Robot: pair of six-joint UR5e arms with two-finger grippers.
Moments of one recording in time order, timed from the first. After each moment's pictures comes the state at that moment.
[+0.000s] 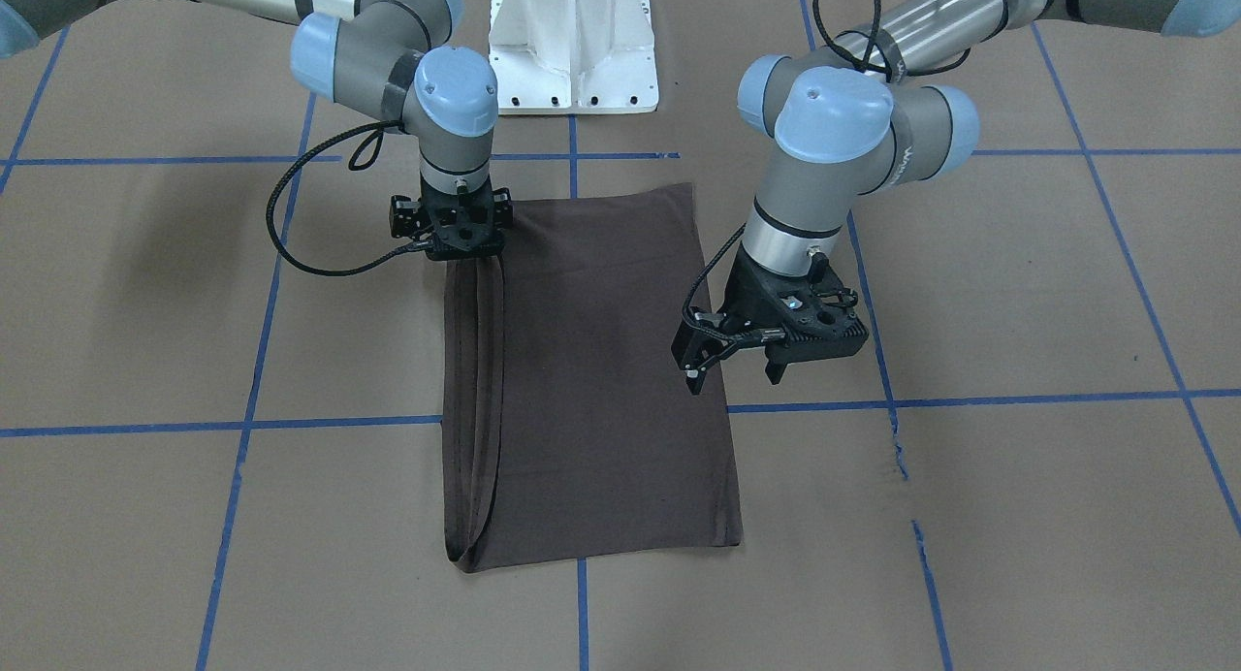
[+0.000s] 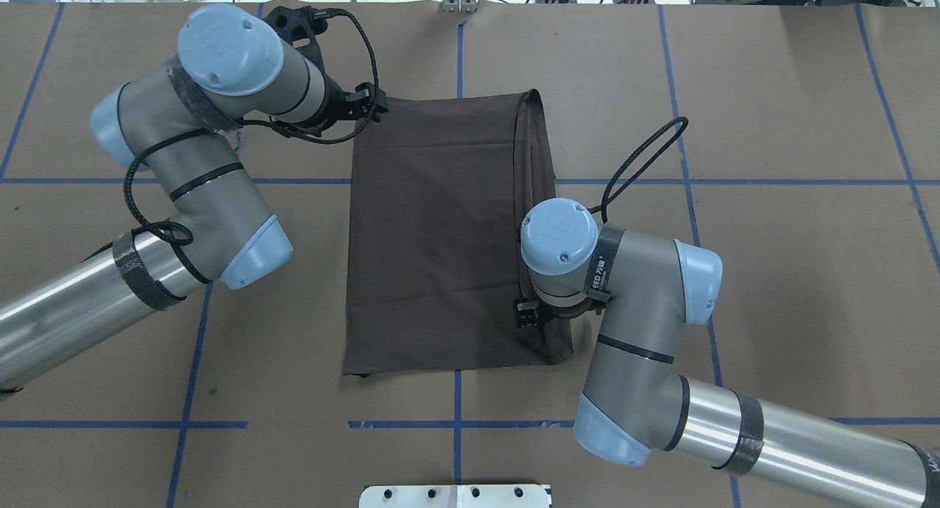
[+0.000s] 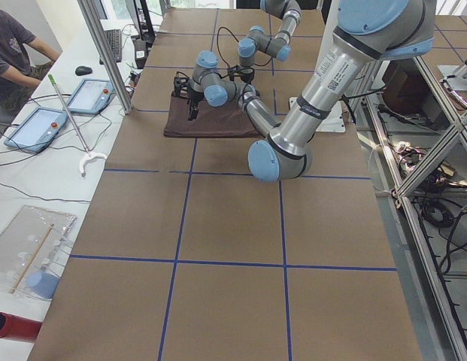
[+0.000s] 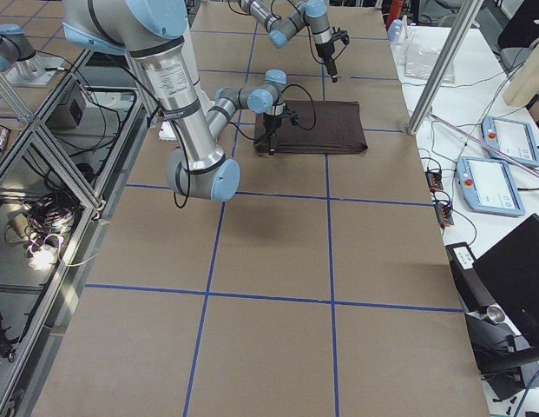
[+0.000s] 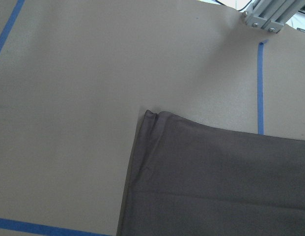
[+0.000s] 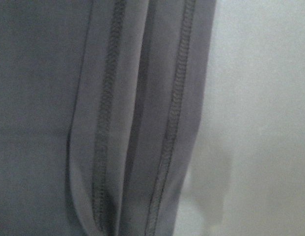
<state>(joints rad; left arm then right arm) -0.75 -2.25 -1.55 -1.89 -1.80 -1.31 0.44 -0.99 1.71 -1.79 1.85 1.00</state>
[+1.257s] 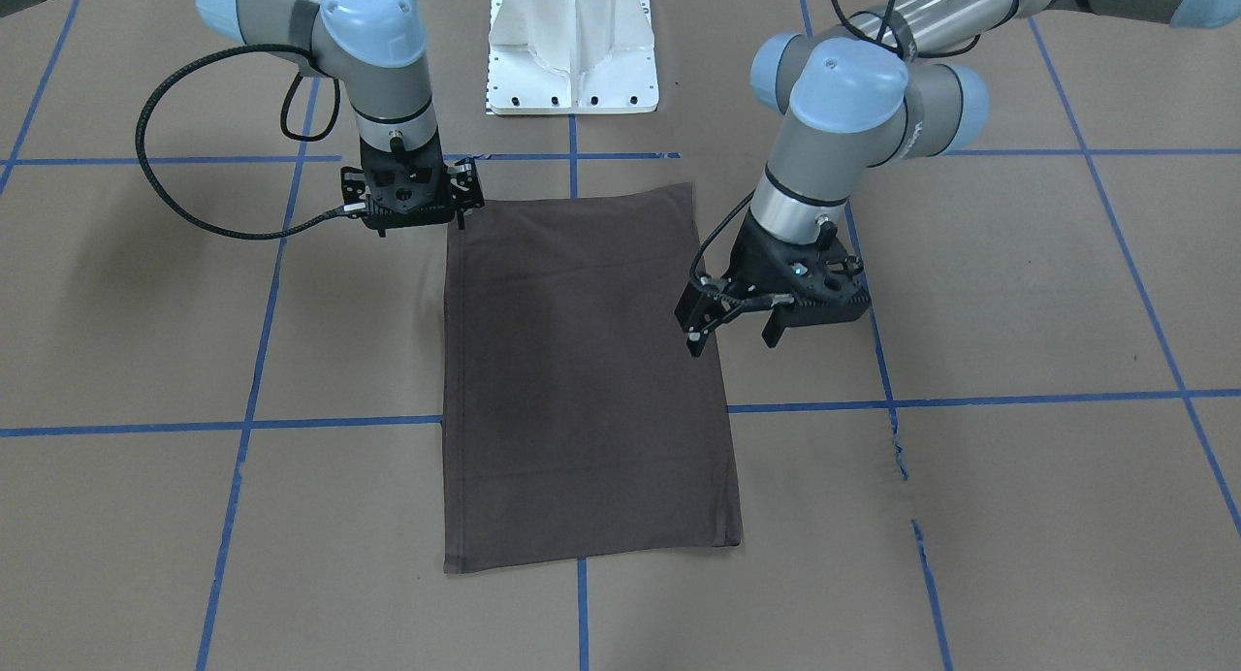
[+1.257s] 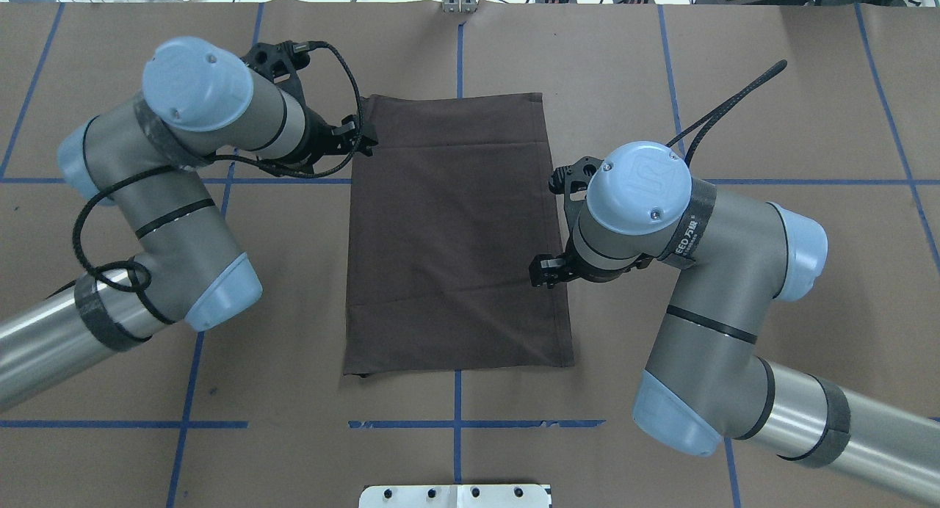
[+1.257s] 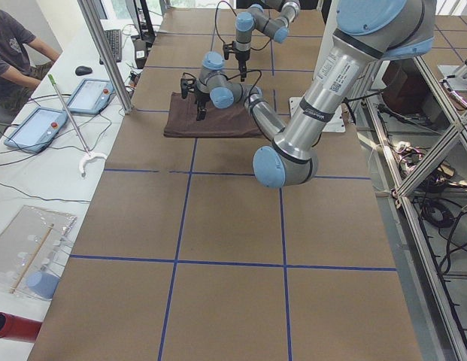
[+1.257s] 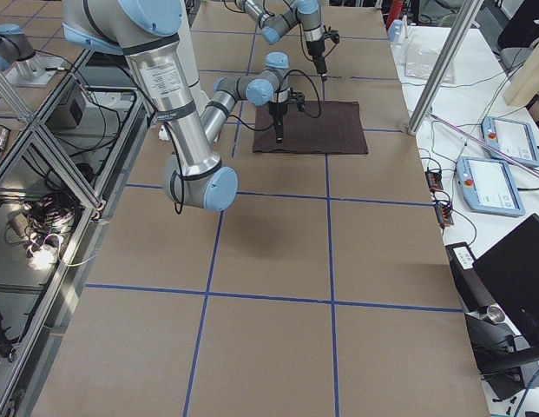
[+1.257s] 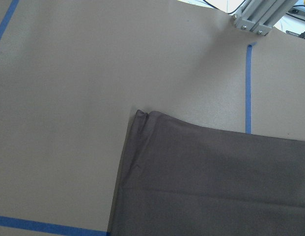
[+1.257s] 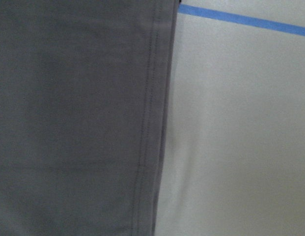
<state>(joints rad) -0.70 -2.12 -1.71 -1.88 -1.86 -1.43 0.53 -1.06 1.92 -1.73 1.87 1.03</state>
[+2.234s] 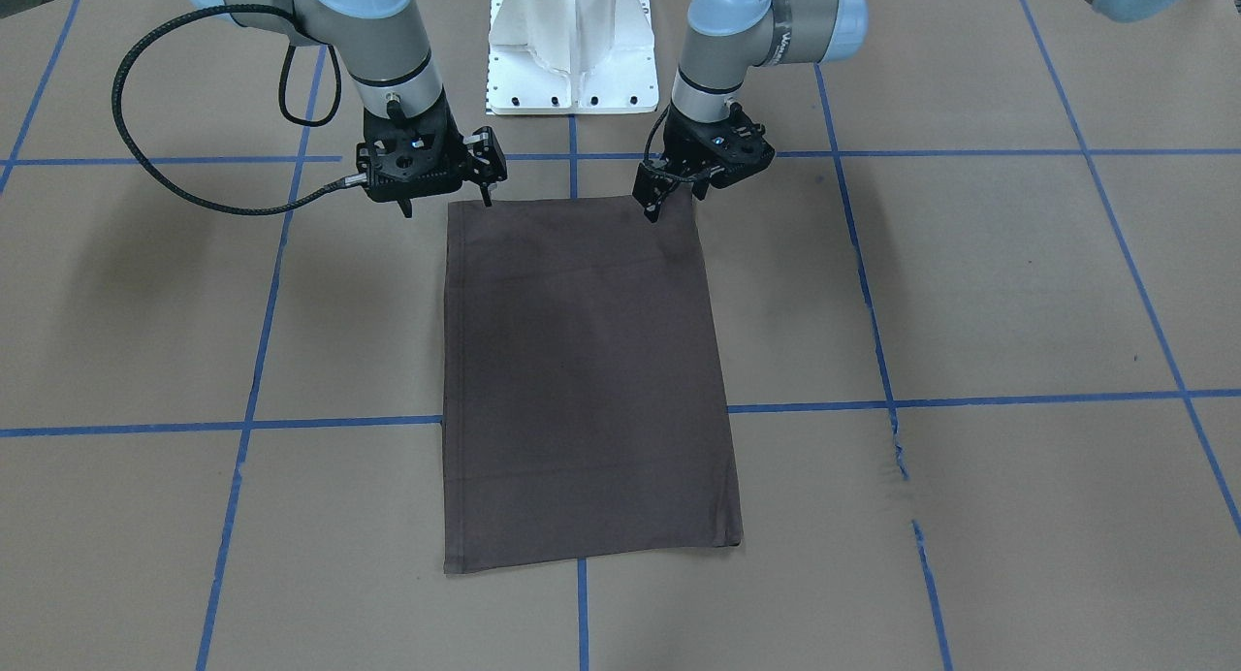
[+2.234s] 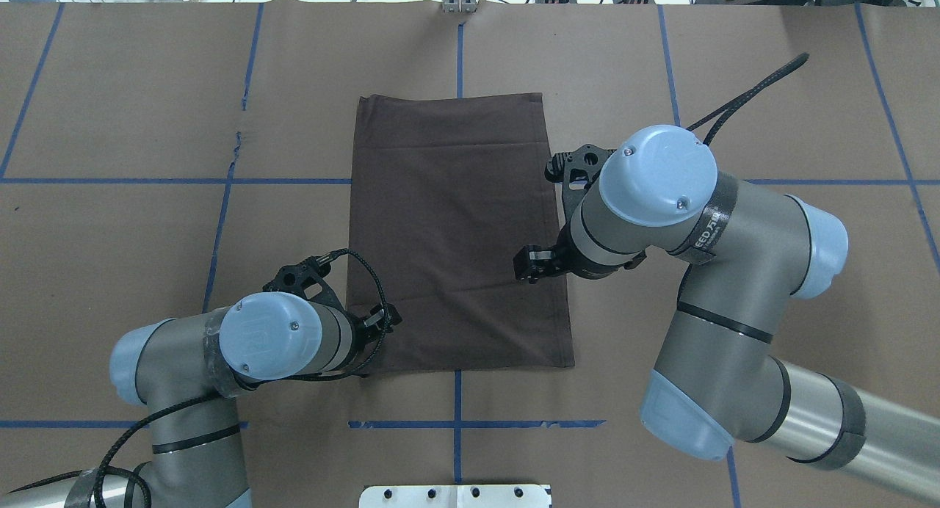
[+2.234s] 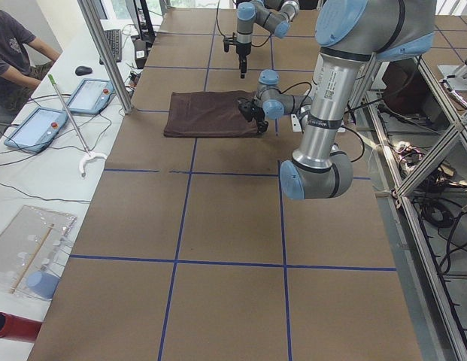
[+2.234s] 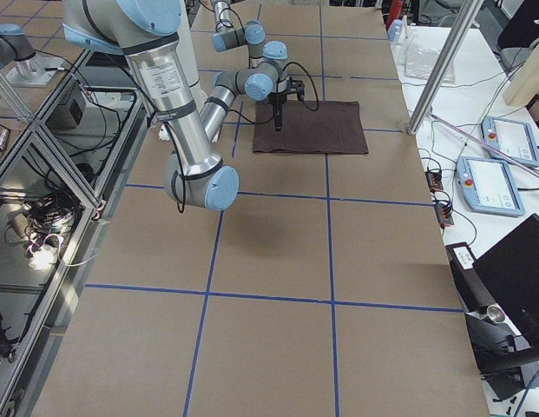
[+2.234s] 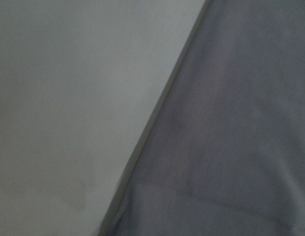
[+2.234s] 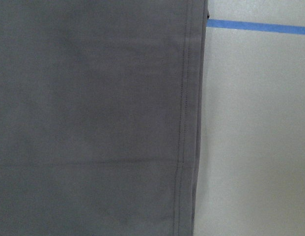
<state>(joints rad) -0.31 -1.99 -1.86 -1.76 -1.65 -1.93 0.54 -1.06 1.97 -1.70 1.91 1.10</state>
